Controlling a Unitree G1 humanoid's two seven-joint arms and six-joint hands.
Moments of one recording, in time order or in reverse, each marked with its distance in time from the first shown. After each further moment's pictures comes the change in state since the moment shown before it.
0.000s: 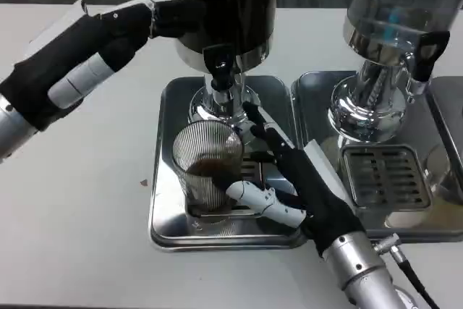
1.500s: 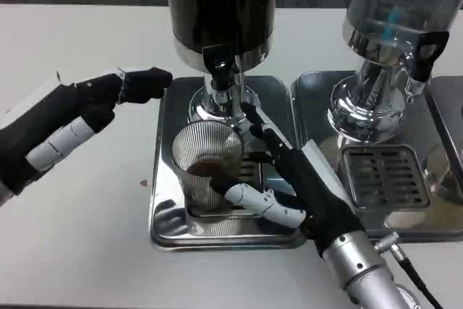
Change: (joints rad) left arm 0.206 0.040 0.023 0.001 0.044 -0.051 0.052; right arm -0.003 -0.005 -0.005 -0.002 0.009 -0.002 0.033
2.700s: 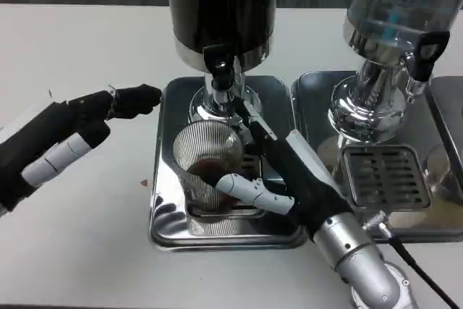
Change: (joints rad) left arm 0.045 0.015 0.000 0.034 0.034 -0.041 0.052; right arm -0.104 -0.016 0.031 0.057 -0.032 0.063 0.011
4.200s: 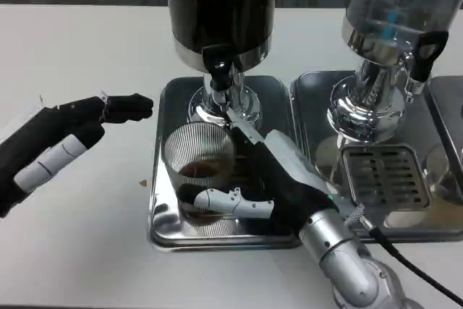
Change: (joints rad) left arm 0.023 0.014 0.005 0.000 -0.001 0.000 0.021; right arm -0.050 -0.006 0.077 0.022 -0.176 0.073 -0.074
